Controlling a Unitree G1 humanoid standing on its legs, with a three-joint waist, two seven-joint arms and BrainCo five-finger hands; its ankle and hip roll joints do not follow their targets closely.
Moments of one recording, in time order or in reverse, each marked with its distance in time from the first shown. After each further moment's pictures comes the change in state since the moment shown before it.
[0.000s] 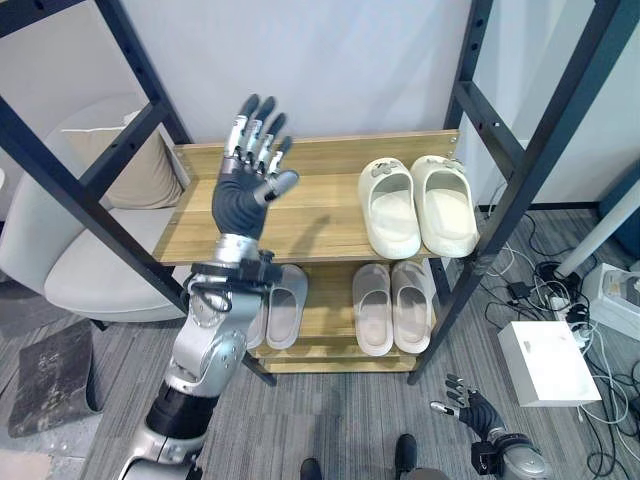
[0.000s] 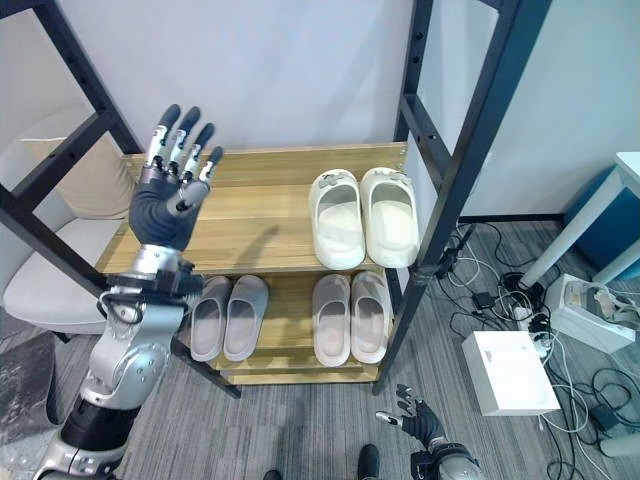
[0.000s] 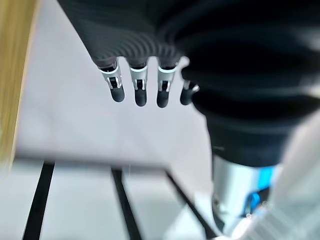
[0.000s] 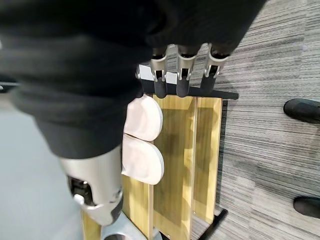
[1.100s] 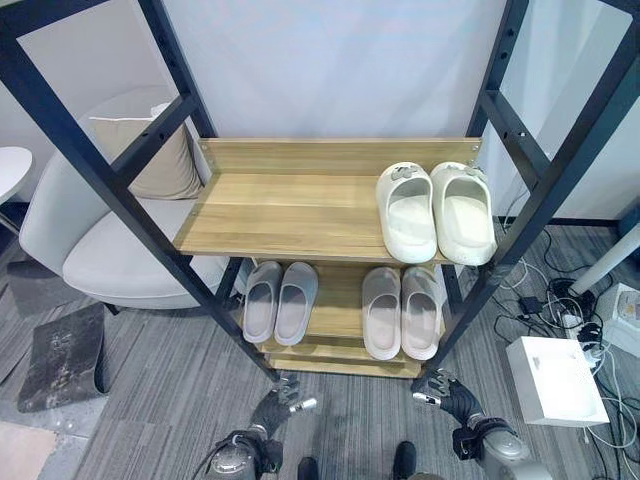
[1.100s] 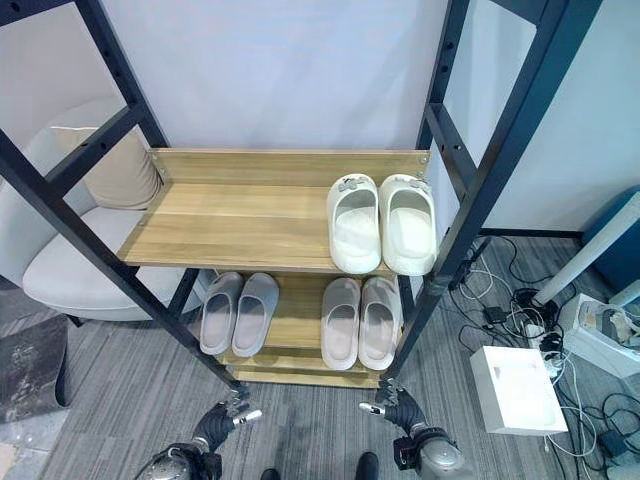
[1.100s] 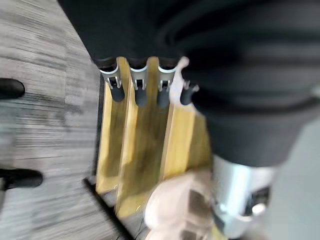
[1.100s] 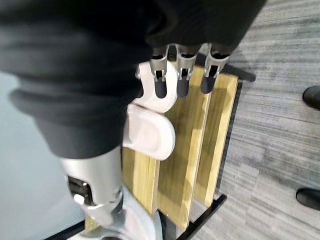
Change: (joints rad) left arm 0.417 -0.179 0.000 0.997 0.230 0.120 -0.015; right arm -0.118 0.040 0.078 0.114 0.001 -0.023 -0.051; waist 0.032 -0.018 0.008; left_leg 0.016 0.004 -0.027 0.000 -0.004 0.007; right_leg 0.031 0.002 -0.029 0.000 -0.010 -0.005
